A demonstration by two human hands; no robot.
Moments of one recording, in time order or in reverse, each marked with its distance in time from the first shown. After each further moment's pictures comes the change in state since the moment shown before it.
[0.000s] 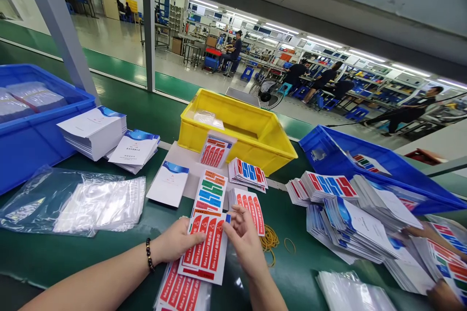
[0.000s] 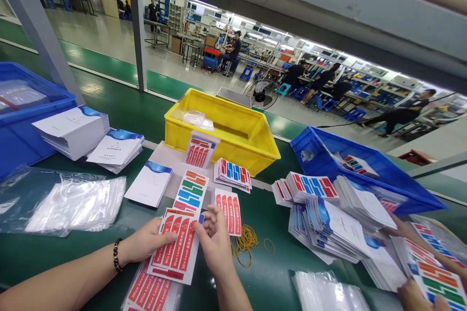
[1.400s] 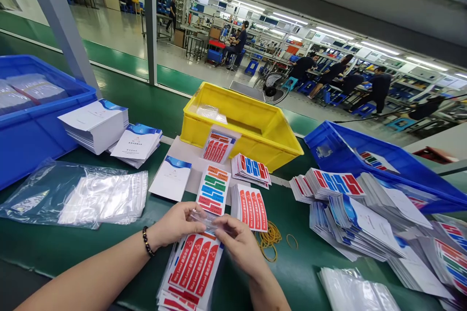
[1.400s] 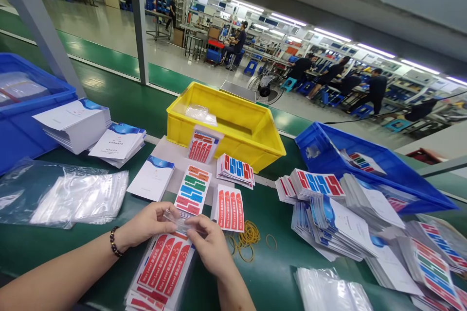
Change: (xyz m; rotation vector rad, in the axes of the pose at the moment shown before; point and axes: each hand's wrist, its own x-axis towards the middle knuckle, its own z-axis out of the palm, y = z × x) left_hand 0.000 0.023 -0.005 0.196 0.147 0.111; right_hand -0.001 -0.002 0.002 -0.148 -0.276 0.030
